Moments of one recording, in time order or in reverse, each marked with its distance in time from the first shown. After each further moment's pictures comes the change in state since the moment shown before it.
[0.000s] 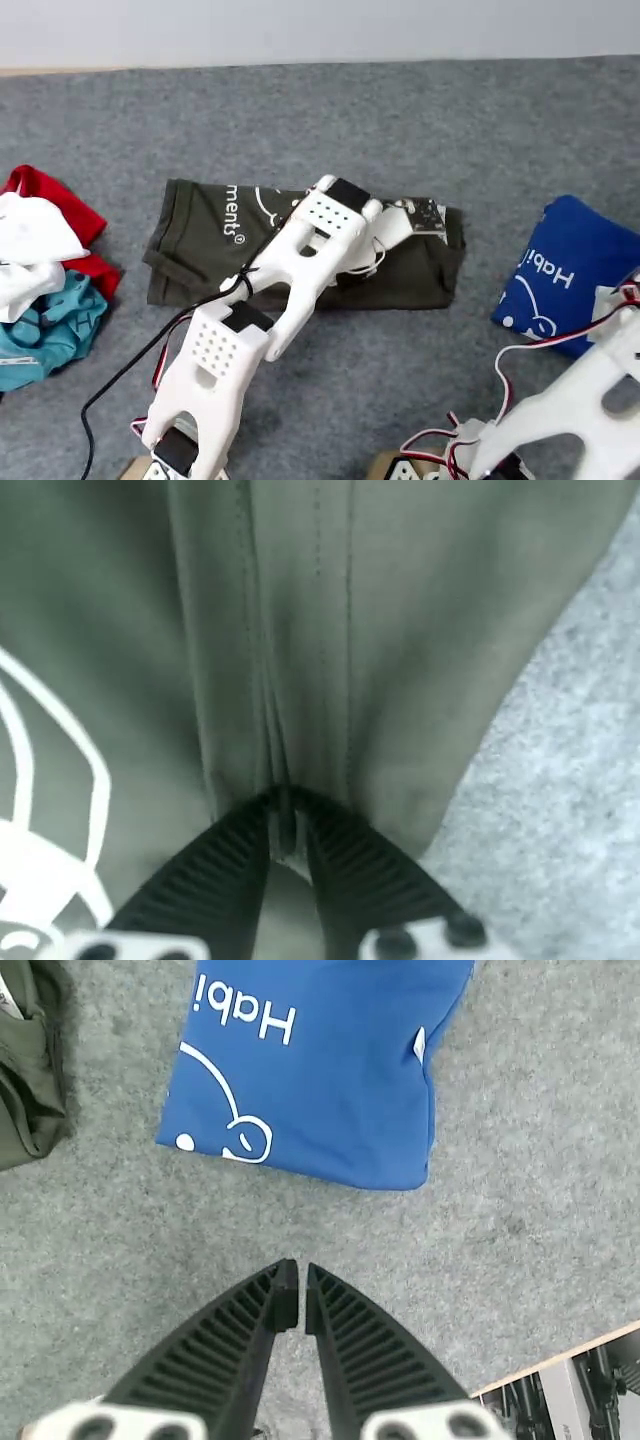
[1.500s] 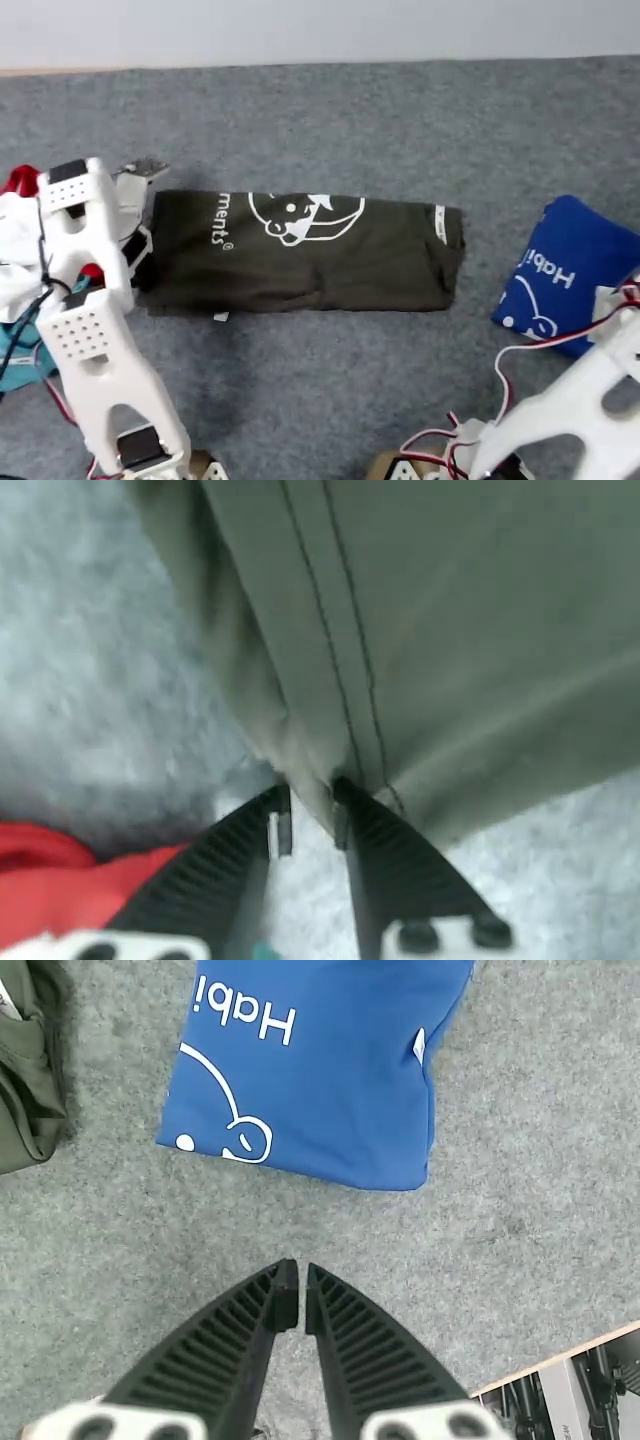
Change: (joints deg) left arm -54.0 -0.5 5.9 8.8 -4.6; right arm 0.0 0.0 0.0 0.0 0.0
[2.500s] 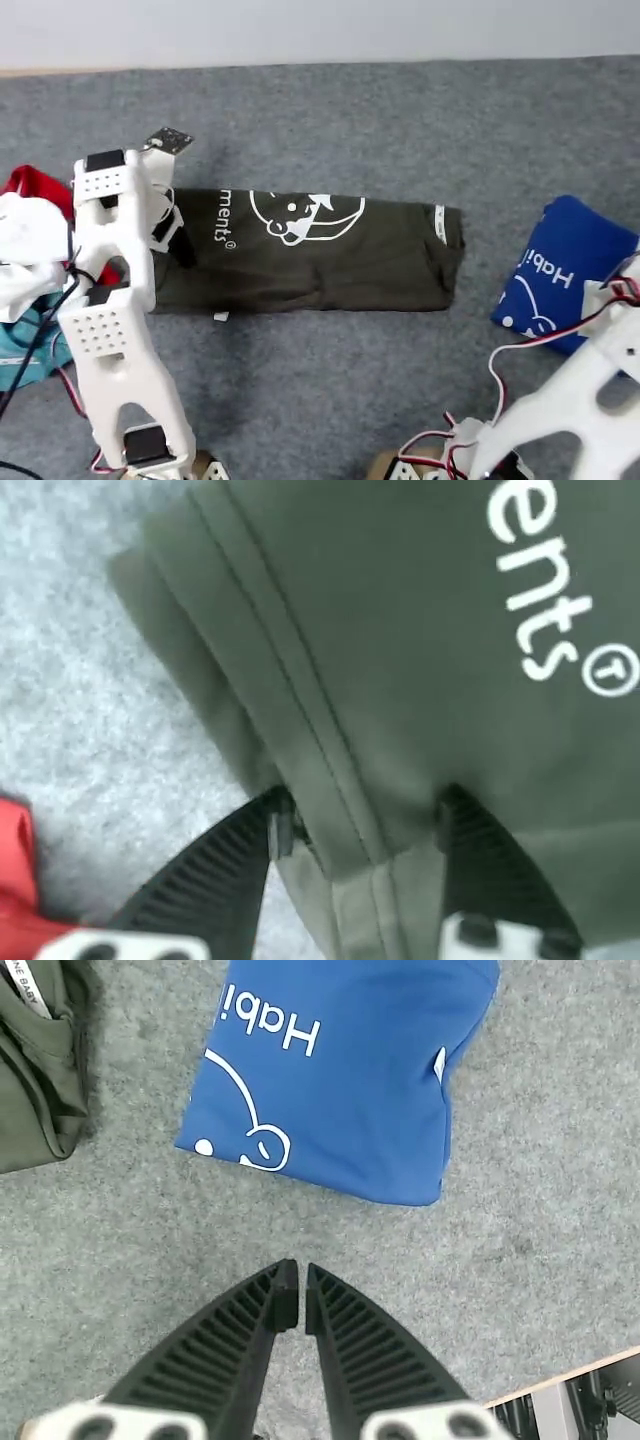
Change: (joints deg) left arm 7.5 0.4 0.2 -14.2 7.6; right arm -3.2 0.0 0.0 0.0 0.0
